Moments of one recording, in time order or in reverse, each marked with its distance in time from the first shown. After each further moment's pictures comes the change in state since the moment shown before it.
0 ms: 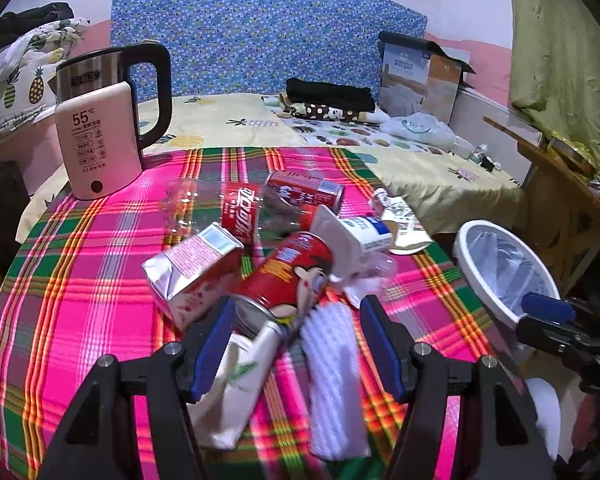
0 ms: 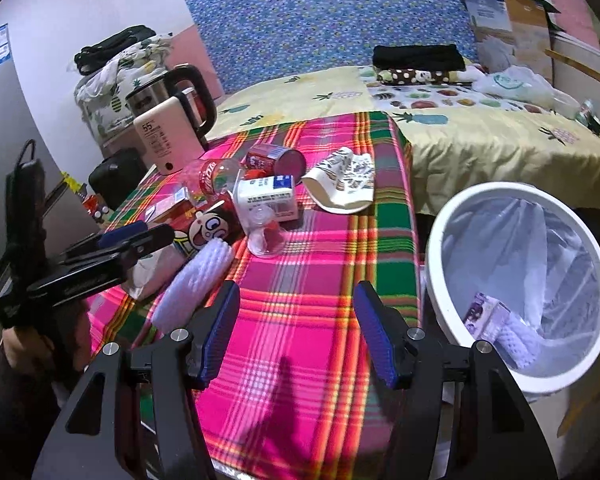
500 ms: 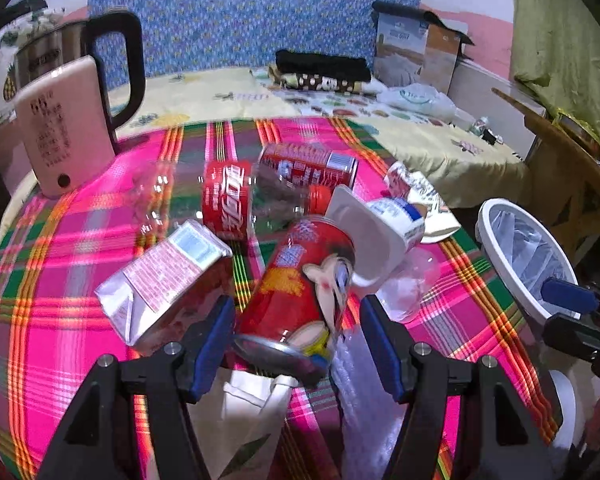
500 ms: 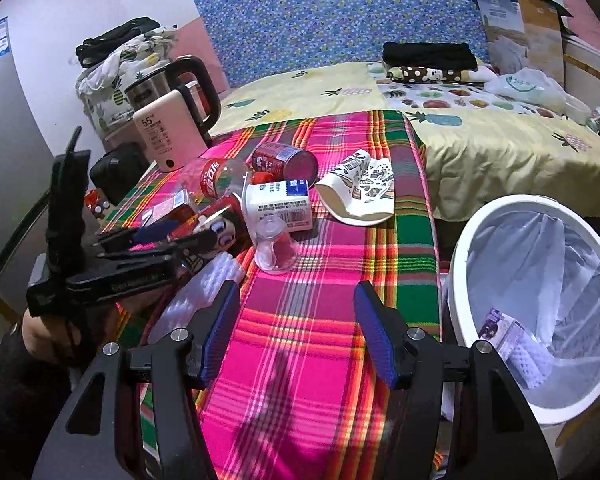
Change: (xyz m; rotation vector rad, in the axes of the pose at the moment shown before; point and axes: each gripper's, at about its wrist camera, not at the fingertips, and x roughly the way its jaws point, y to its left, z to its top) left arm 0.050 0.008 0.008 0.032 0.114 -0.034; right arm 0.019 0.006 0.013 -0.015 0.021 0.011
